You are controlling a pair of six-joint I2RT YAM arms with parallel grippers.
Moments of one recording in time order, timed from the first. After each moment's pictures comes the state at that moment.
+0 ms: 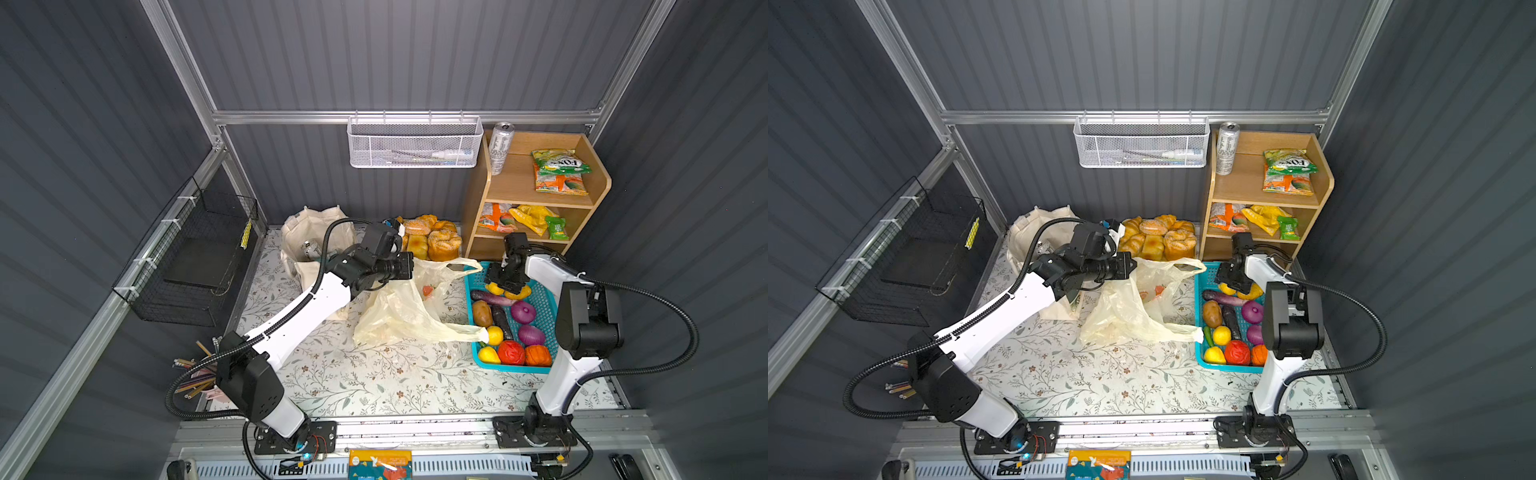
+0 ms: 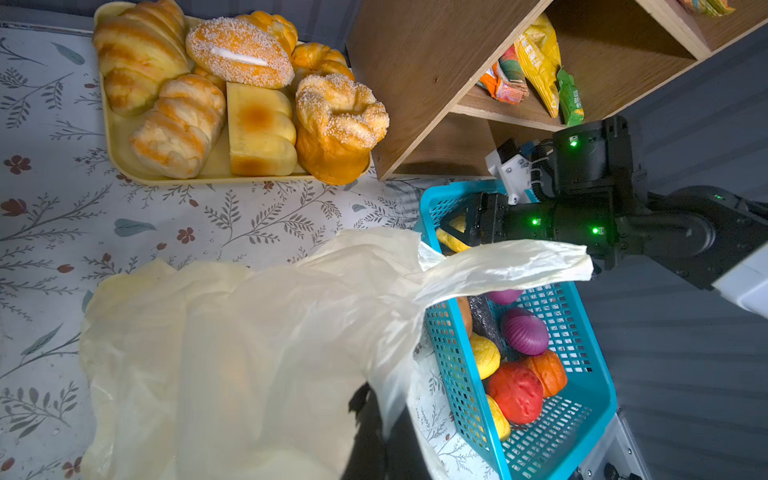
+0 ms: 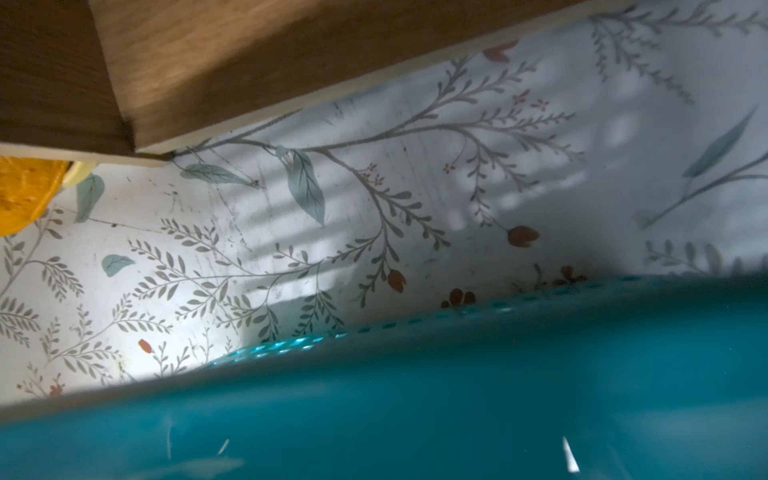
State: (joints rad) left arm -0.70 1.57 1.50 -0.56 0.15 -0.52; right arm 0.01 1.89 1.31 -0.63 -0.04 0.37
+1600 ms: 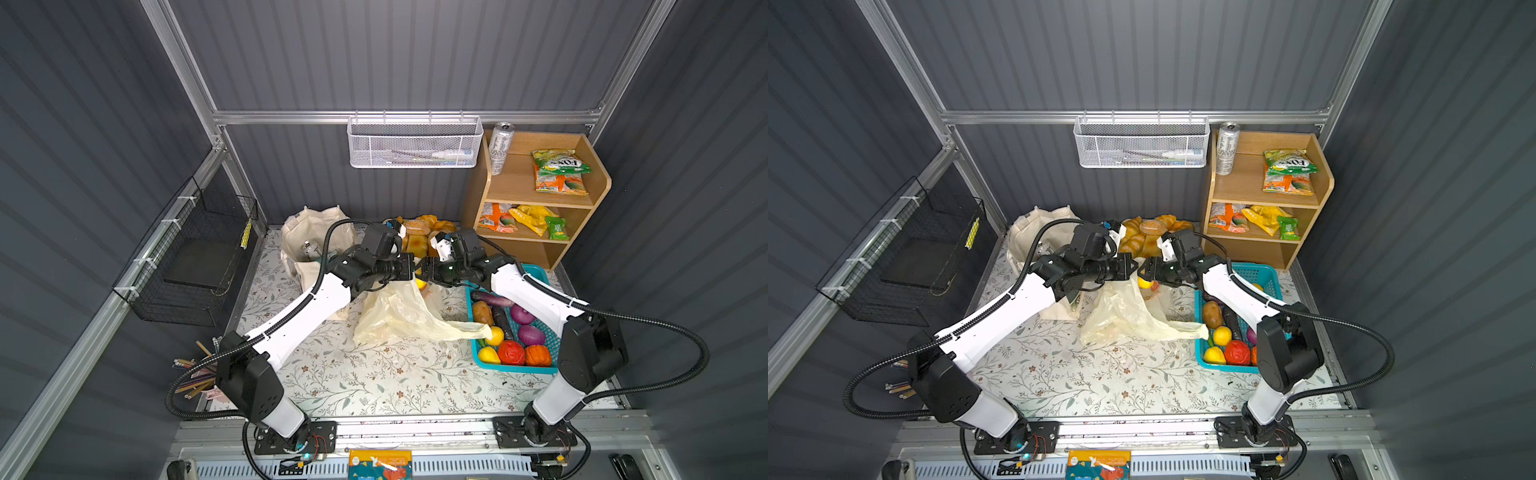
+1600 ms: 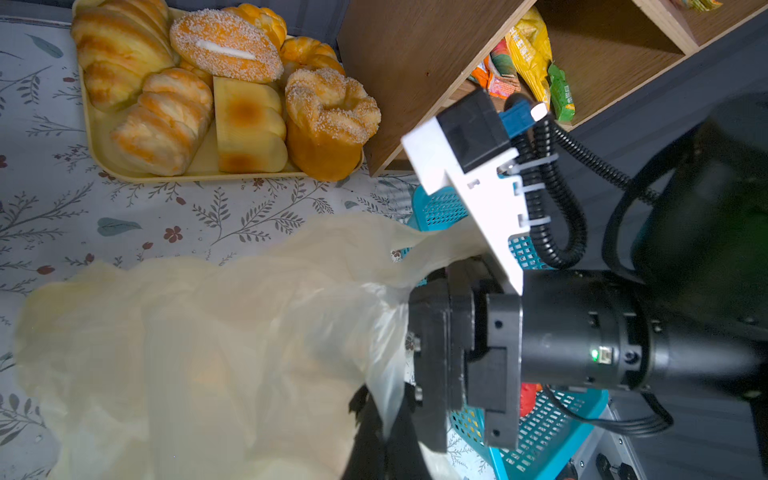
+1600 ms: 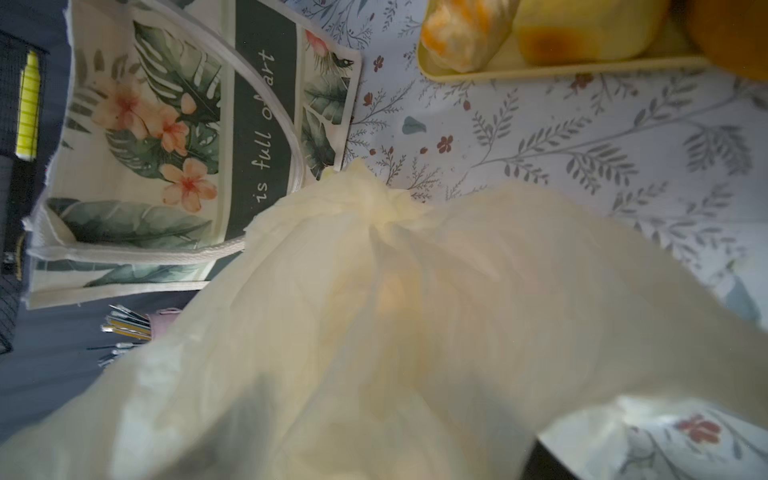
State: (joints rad) left arm -0.70 1.57 1.48 -0.54 0.17 -0.52; right arm 0.48 1.67 1.32 -0.43 -0.43 0.56
